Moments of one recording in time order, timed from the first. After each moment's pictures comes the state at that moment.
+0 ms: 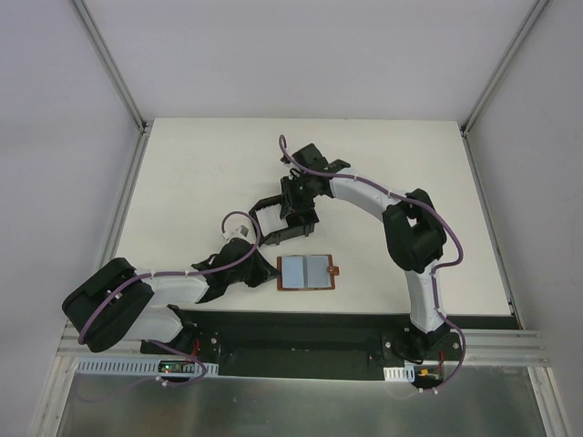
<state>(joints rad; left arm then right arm) -0.76 1.30 0.27 0.29 0.05 -1.20 0.67 2.09 1.65 -0.58 -0.37 0.38</state>
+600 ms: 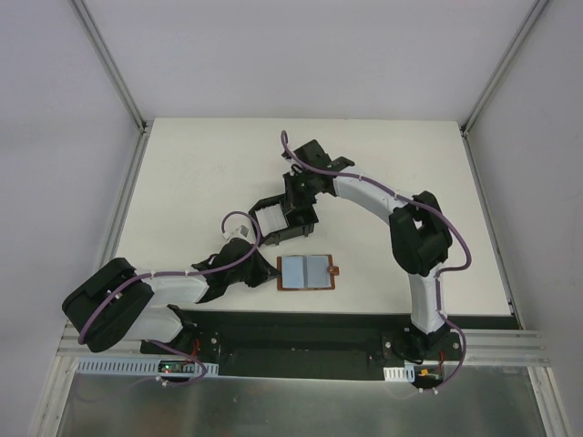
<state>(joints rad) -0.76 1.30 0.27 0.29 0.05 -1.20 0.68 2.05 1.65 -0.59 -0.34 0.37</state>
